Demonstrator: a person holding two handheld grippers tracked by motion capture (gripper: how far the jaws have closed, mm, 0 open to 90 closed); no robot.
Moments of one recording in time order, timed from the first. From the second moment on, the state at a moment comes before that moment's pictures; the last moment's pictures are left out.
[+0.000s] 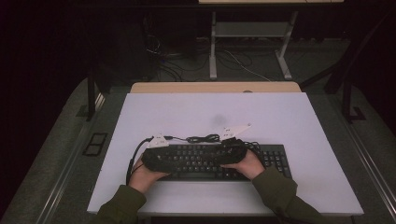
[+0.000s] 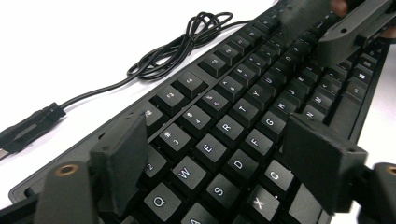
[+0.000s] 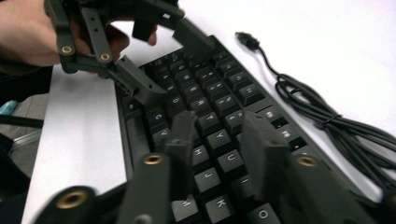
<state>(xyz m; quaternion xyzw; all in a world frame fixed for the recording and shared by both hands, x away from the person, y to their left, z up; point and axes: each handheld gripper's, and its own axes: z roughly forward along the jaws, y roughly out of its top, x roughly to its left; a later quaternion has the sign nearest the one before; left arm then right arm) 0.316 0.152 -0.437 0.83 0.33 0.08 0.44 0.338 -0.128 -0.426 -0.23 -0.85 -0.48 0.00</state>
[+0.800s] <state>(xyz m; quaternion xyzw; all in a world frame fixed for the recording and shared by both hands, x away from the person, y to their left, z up) 0.316 0.152 -0.437 0.83 0.32 0.09 0.45 0.326 -0.112 -0.436 -0.19 -0.88 -0.44 0.04</state>
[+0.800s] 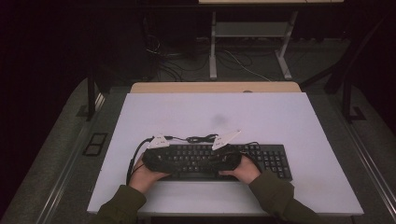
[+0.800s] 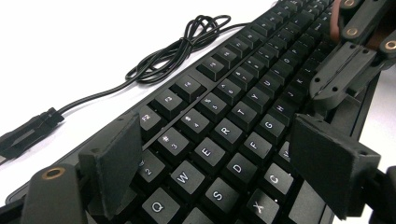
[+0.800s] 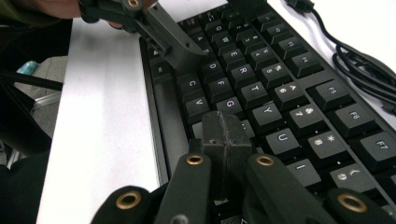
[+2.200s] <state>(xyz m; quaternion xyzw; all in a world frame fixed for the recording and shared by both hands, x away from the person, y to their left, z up) 0.315 0.152 -0.437 0.83 0.32 0.09 0.44 0.327 -0.112 -0.438 -0.19 -0.88 -0.43 0.04</state>
